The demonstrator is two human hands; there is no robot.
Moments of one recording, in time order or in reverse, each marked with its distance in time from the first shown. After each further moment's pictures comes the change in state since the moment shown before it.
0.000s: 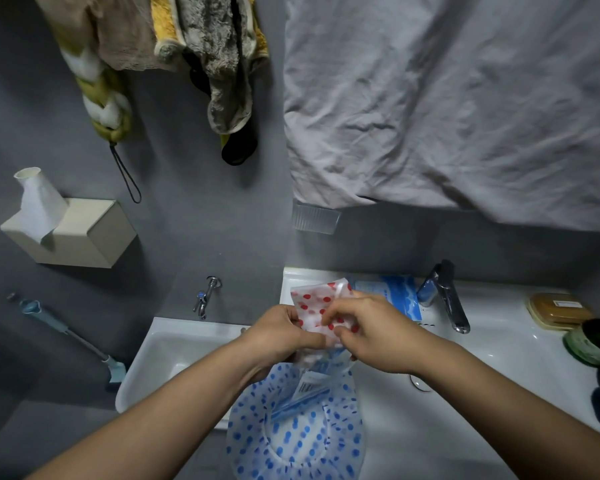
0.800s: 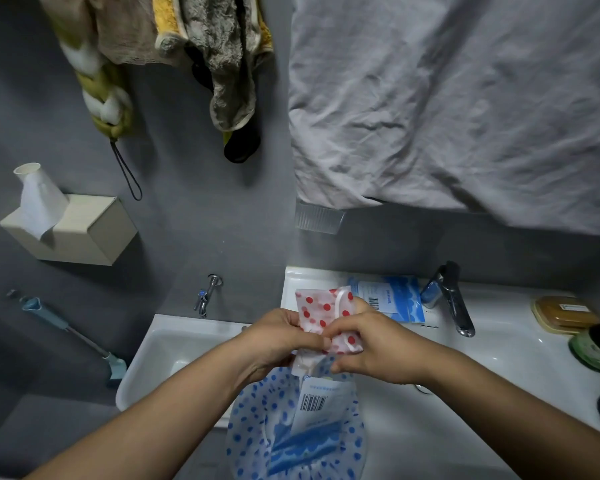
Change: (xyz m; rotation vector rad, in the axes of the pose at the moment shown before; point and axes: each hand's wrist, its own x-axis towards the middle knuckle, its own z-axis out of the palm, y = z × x) left_hand 0.010 -0.005 -0.008 -0.087 -0.040 -0.109; right_hand 0.003 0.013 0.010 0.078 -0.218 0.093
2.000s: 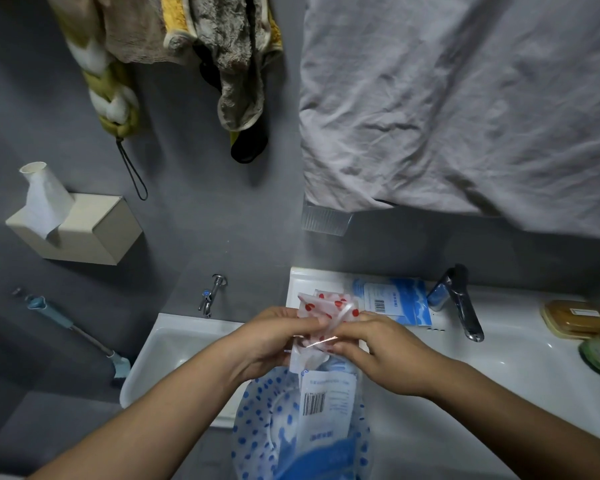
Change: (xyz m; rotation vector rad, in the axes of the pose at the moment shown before) left_hand 0.003 0.001 -0.016 -0.149 -0.065 0.026; right_hand 0.002 0.001 0.008 -0.112 0.097 -0.095
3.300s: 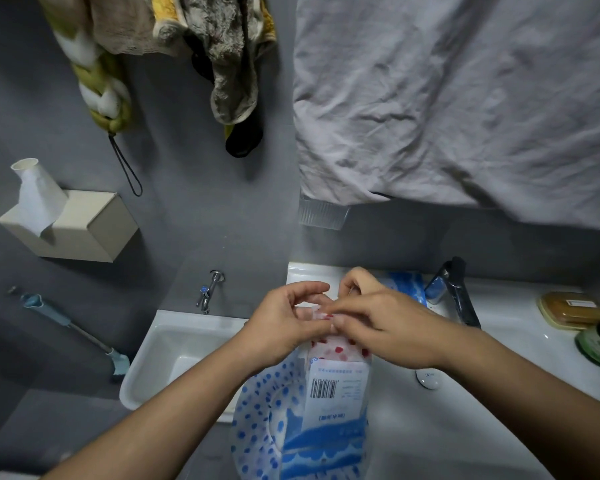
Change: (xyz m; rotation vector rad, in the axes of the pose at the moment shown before) left_hand -0.004 0.004 0.017 0.138 0.064 0.367; right_hand 0.002 -0.016 -0.040 -0.058 0.011 -0.095
